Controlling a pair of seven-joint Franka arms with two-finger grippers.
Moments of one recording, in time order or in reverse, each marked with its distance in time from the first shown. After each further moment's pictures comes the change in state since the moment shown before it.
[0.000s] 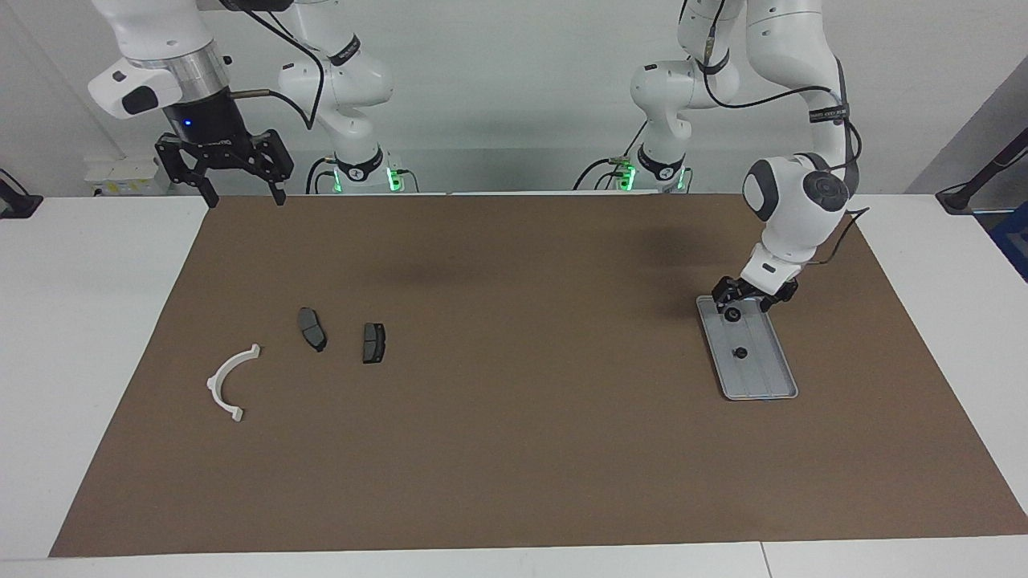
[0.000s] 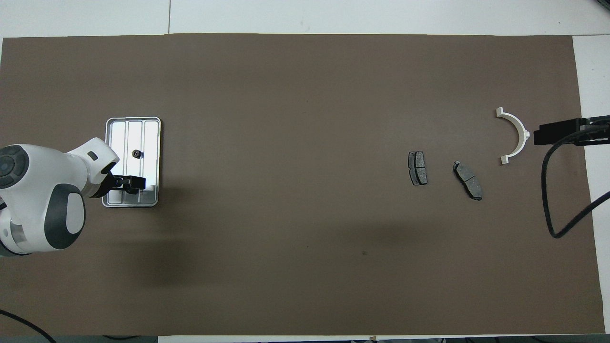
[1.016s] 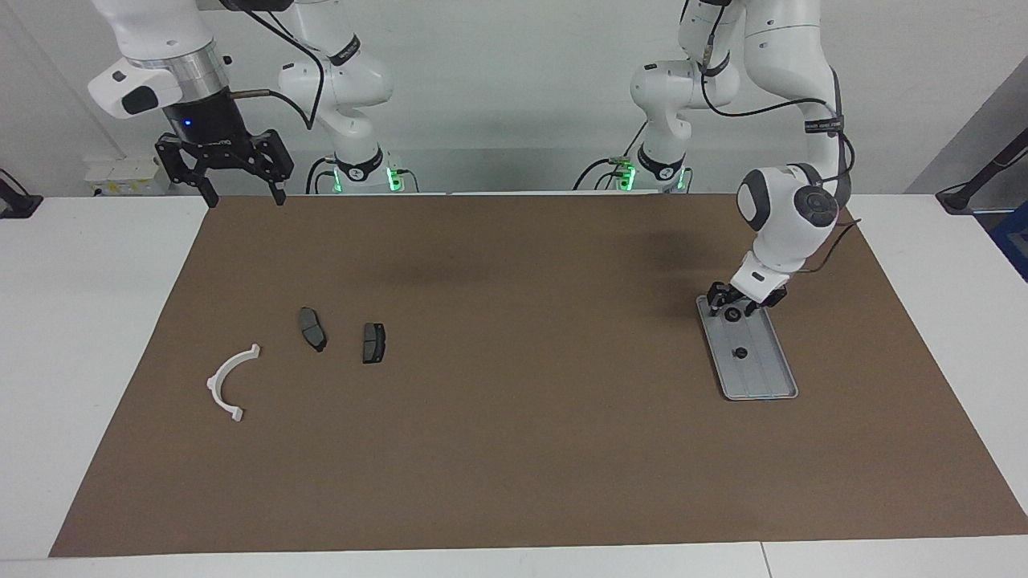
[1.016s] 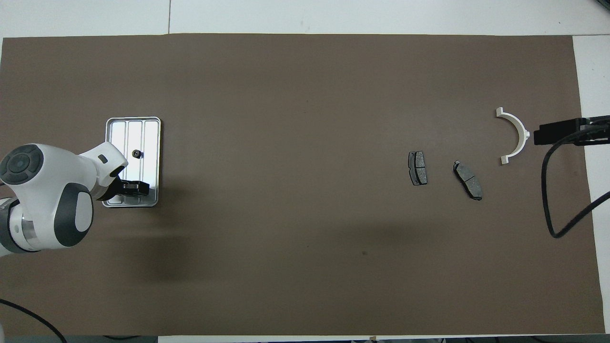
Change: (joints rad) left arm -0.009 0.021 0.007 0.000 0.000 -0.037 0.031; right arm 0.000 0.000 0.000 0.000 0.000 0.000 0.000
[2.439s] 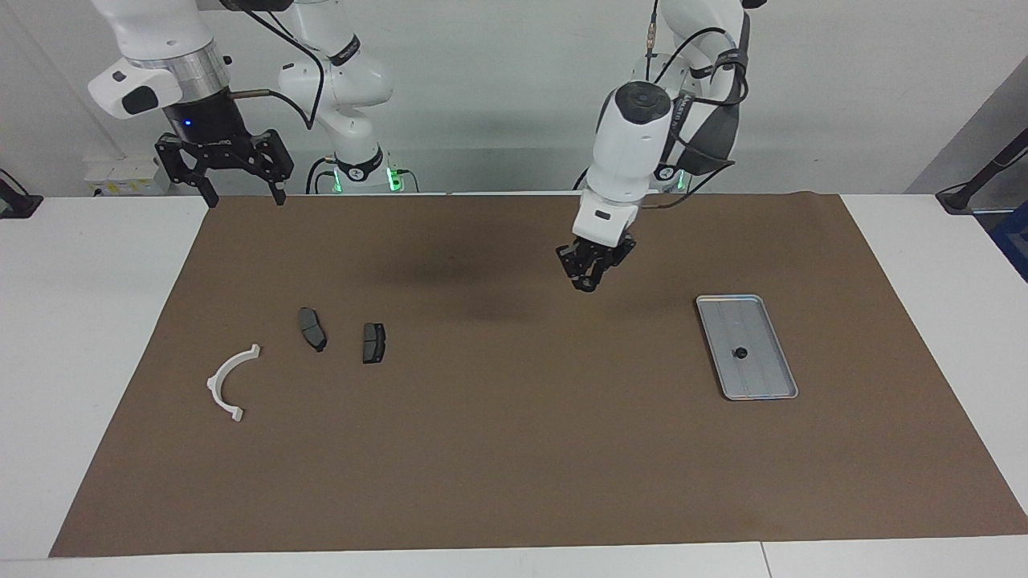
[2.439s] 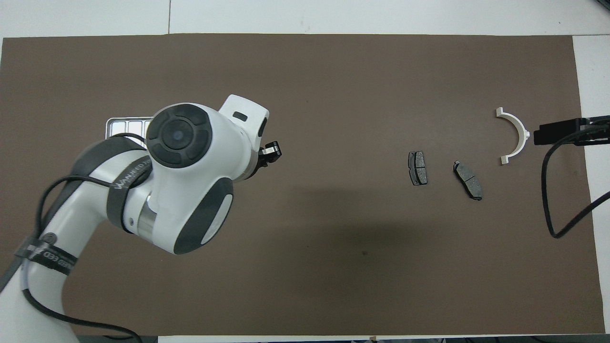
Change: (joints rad) left arm -0.583 0.031 -0.026 0.484 -0.050 -0.316 -0.952; right arm 0.000 0.000 0.000 0.000 0.000 0.000 0.000
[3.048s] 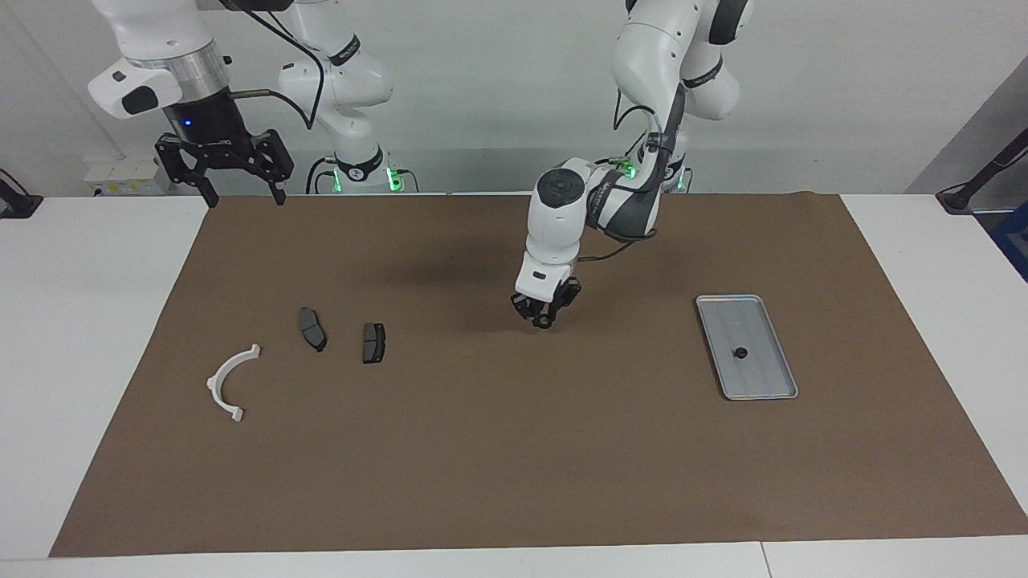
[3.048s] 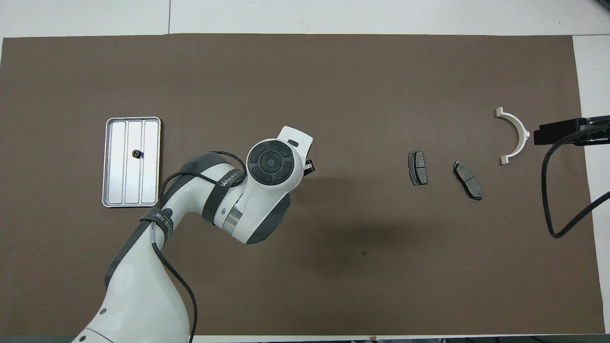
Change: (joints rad) left arm -0.085 0.232 0.004 -0.060 0.042 0.263 -0.108; right arm 0.000 0.000 0.000 0.000 0.000 0.000 0.000
